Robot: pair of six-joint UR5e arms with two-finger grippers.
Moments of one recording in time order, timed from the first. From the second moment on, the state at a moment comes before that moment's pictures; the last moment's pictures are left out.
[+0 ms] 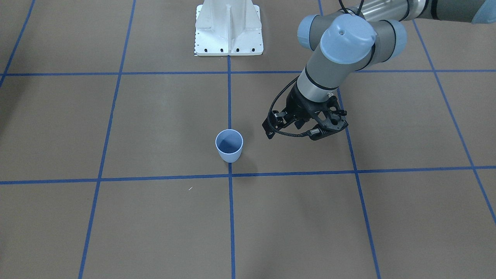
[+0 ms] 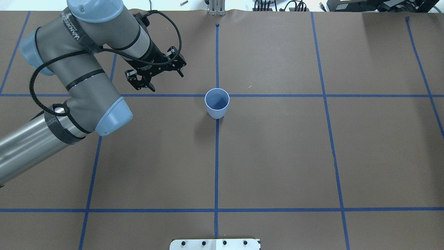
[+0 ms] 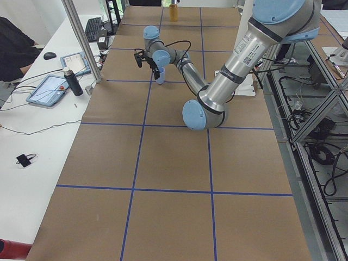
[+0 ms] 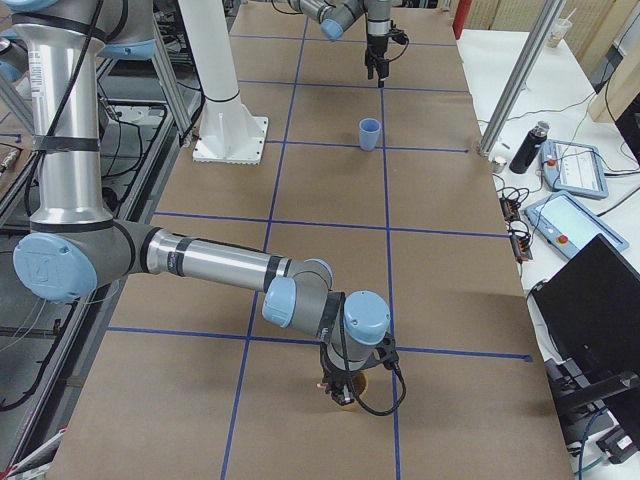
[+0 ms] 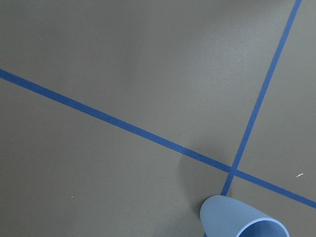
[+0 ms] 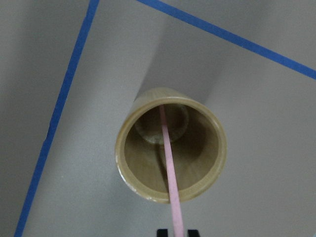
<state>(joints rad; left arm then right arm) -0.81 -2.27 -1.65 -1.68 -2.16 -1.50 1.66 -1.59 1.46 -1.69 2.20 -0.60</state>
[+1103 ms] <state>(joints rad) -0.81 -2.27 -1.70 -1.68 -2.15 -1.50 1.72 -1.47 1.49 -1.96 2.15 -0.72</state>
